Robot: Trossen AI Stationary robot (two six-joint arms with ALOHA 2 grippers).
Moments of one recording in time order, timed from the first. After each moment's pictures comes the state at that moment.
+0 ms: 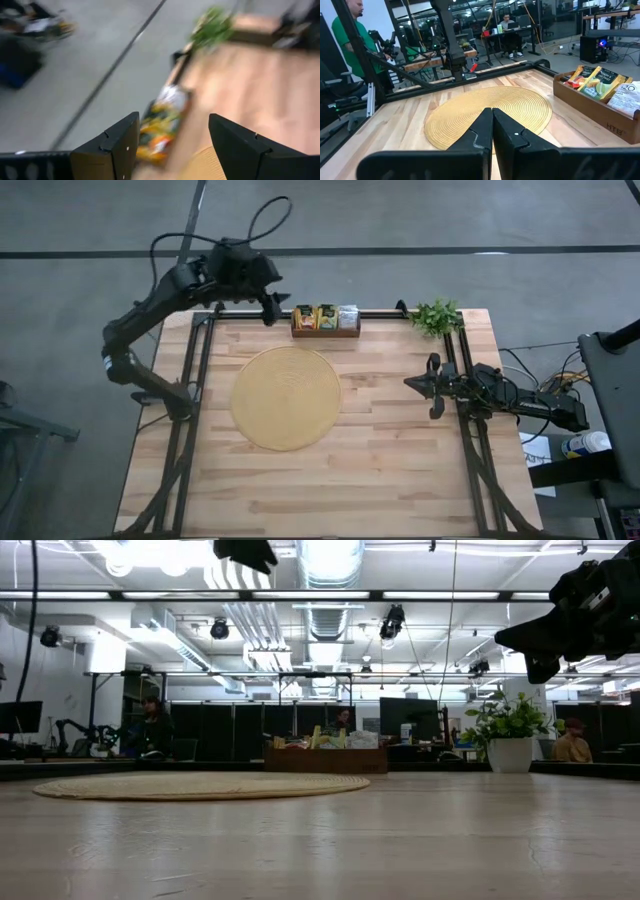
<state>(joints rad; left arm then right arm) 0.49 1.43 1.85 -0.96 -0.11 0.20 -0.19 0.02 0.01 0.02 -0.08 0.23</state>
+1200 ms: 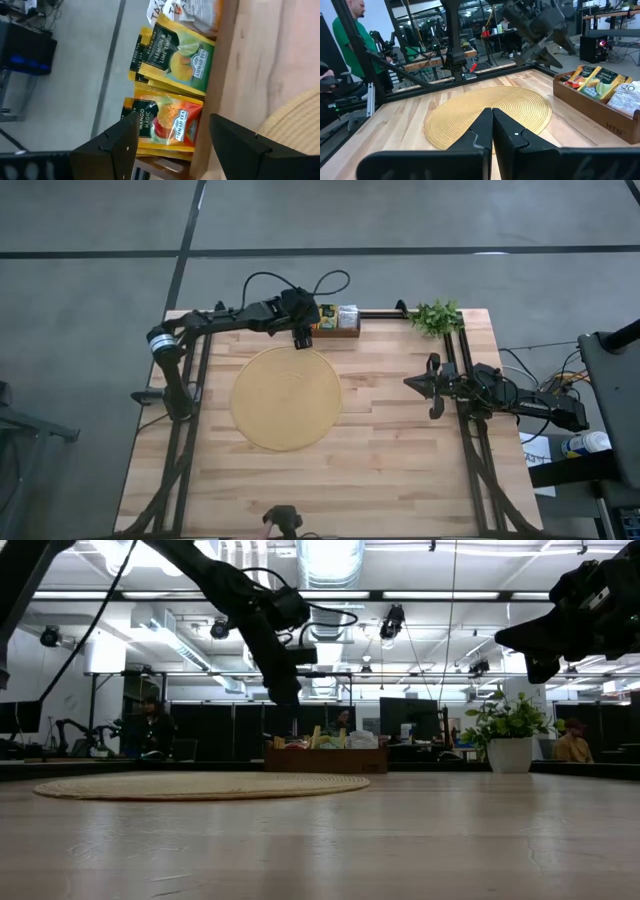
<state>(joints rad) 0.53 1.79 1.36 -0.38 -0.28 0.53 -0.19 0.02 0.01 0.02 -0.08 0.23</state>
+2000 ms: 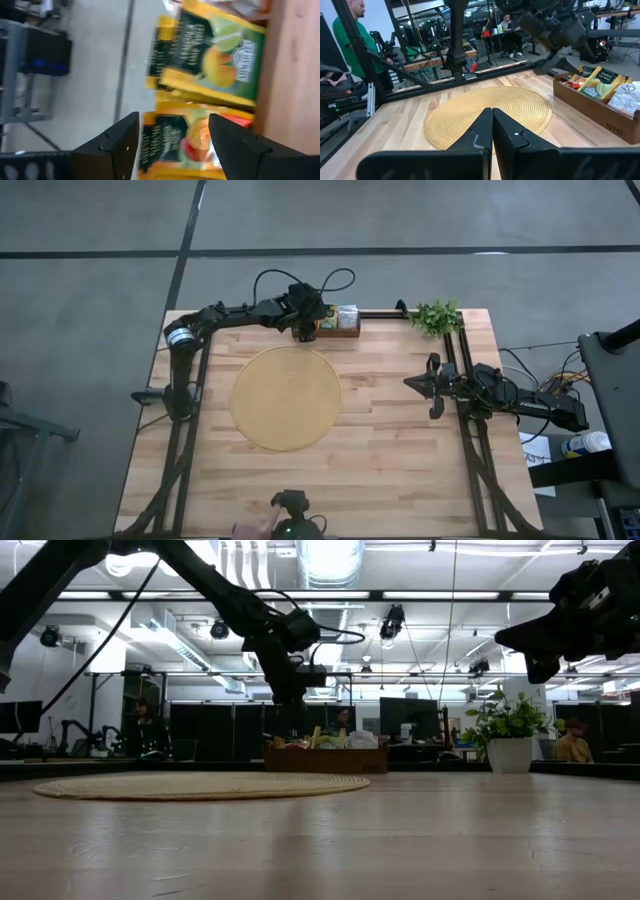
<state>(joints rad) 0.57 1.94 1.45 -0.30 -0.35 0.66 -0.19 0.02 0.01 0.02 -0.08 0.23</state>
